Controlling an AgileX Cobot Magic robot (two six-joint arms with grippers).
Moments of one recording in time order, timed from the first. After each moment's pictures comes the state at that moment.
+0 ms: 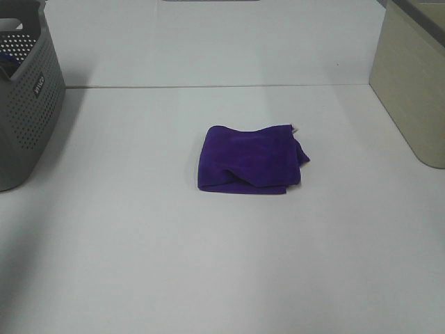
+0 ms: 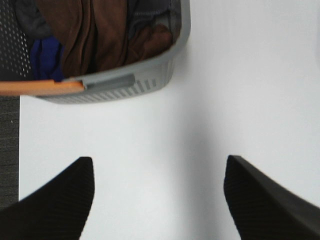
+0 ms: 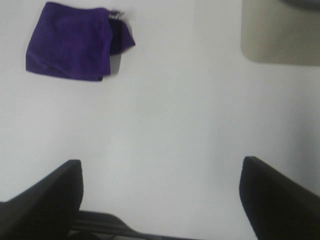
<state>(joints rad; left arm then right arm) 0.11 1.08 -1.21 -0.06 1.21 0.14 0.00 1.02 -1.18 0.16 1.21 -0.09</state>
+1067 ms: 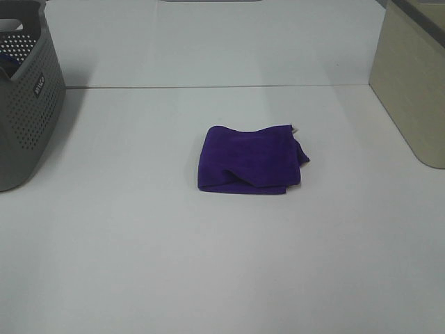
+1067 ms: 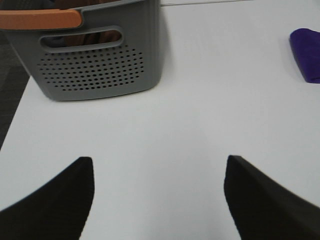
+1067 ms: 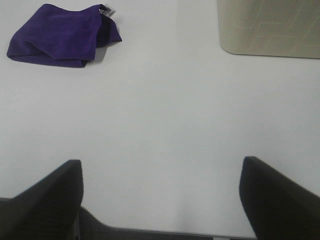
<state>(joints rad) 0.03 0.00 -0.52 -0.06 1.10 0.07 0.00 0.00 -0.46 0.10 1.10 -0.09</state>
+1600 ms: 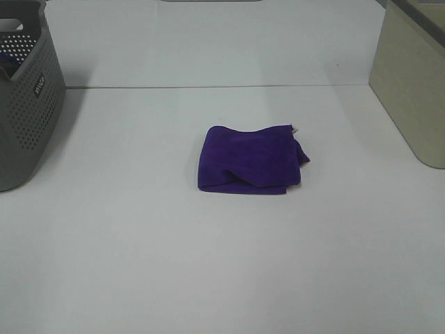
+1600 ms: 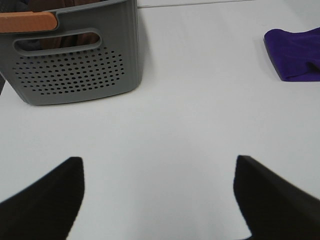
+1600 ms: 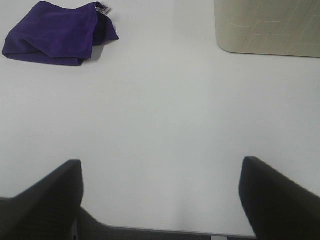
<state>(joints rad) -0.04 0.00 -0.52 -0.05 1.09 0.02 0.00 0.00 -0.45 0.09 1.10 -0.09</state>
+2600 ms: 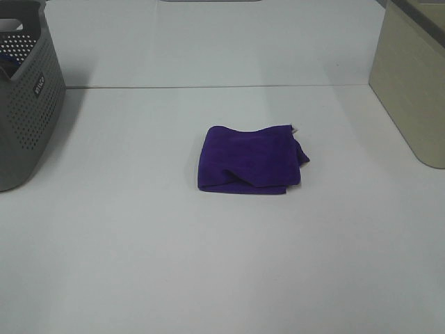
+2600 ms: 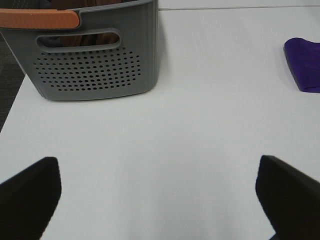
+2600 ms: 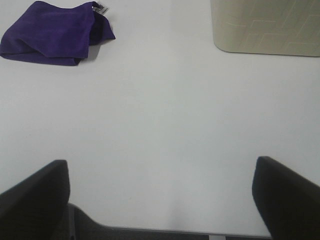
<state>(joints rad) 0.04 0.00 -0.51 -0.06 1.08 0.02 0.00 0.00 -0.45 0.08 1.10 -0.09</state>
